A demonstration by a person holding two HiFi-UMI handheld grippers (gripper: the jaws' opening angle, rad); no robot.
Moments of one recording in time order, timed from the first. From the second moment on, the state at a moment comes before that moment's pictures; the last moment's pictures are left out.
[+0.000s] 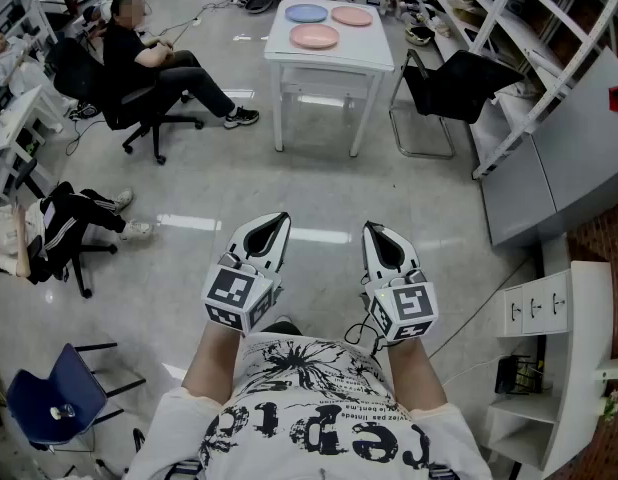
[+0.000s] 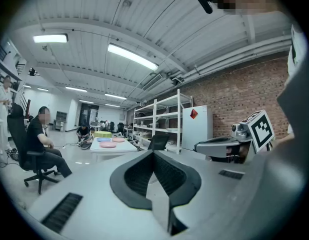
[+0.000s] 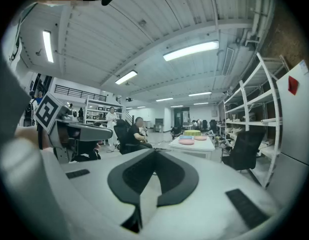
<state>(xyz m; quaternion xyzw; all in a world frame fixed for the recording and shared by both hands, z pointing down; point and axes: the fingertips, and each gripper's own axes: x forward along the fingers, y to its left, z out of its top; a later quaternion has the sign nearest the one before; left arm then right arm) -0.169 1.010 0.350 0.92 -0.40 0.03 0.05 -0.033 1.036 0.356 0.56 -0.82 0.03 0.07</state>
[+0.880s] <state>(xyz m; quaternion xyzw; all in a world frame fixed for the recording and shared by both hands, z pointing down) -0.153 0.966 0.372 0.91 -0.40 0.05 0.06 -0.018 0.987 0.372 0.56 -0.82 0.06 0.06</state>
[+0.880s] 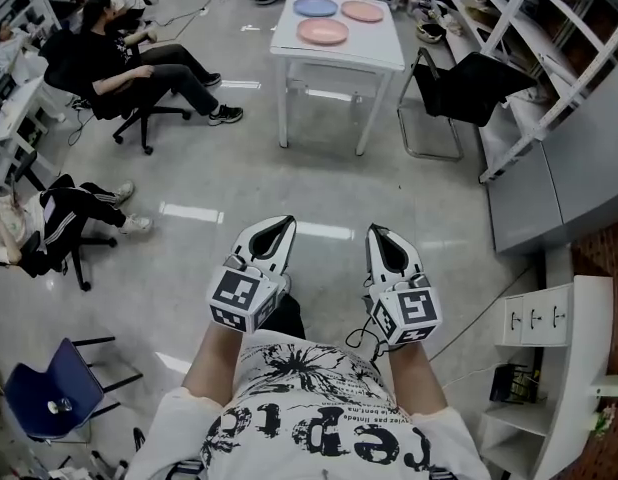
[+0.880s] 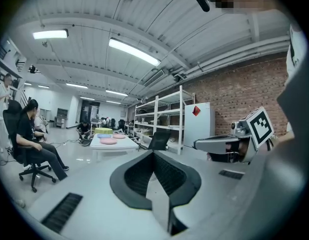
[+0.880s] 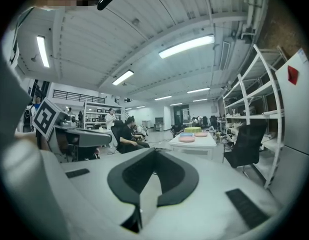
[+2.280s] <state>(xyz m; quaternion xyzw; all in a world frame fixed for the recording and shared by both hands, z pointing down) -0.204 0.468 0.382 0.92 -0.37 0.05 0.08 -0.058 0.493 0.390 0.60 -0.79 0.07 0.09</state>
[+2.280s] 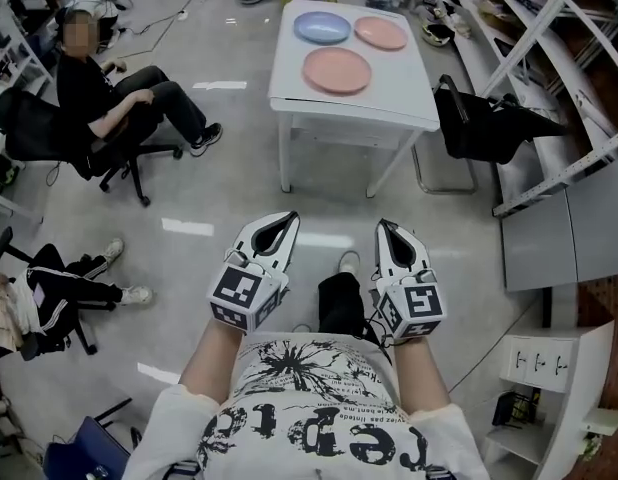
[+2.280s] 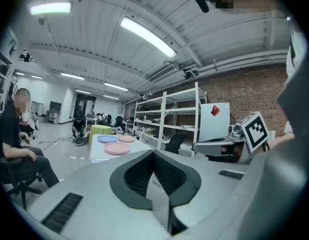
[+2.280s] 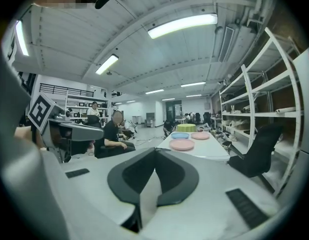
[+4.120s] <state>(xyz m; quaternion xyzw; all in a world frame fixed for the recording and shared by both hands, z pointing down) -0.054 -0.206 0.426 0.86 -0.48 0.09 0.15 0.126 -0.194 0.434 0.54 -0.83 0.12 0.13</state>
